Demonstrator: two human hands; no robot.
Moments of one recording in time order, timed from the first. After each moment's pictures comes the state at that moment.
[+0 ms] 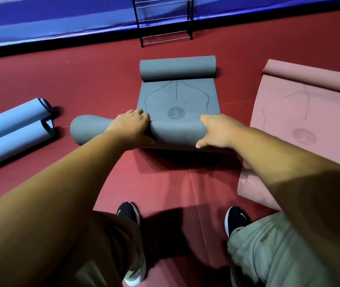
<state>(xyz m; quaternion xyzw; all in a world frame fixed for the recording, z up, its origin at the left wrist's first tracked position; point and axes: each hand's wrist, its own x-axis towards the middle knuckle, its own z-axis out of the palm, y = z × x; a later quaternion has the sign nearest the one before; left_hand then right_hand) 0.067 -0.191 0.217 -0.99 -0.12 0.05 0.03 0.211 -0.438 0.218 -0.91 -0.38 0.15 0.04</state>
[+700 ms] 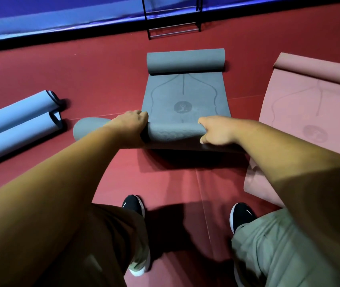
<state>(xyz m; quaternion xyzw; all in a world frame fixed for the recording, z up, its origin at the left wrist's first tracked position) 0.045 -0.171 0.208 -0.99 -0.11 0.09 0.02 0.208 -0.418 0.202 -0.87 -0.42 0.25 0.03</state>
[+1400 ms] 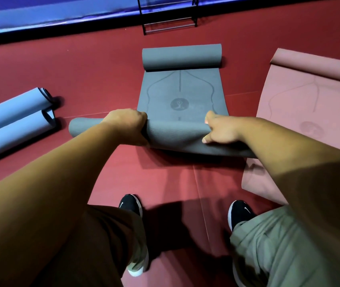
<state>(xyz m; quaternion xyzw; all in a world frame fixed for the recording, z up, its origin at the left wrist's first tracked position) 0.060 -0.172 0.206 -0.98 -0.12 0.12 0.08 0.223 -0.431 0.195 -0.88 -0.37 0.30 0.06</state>
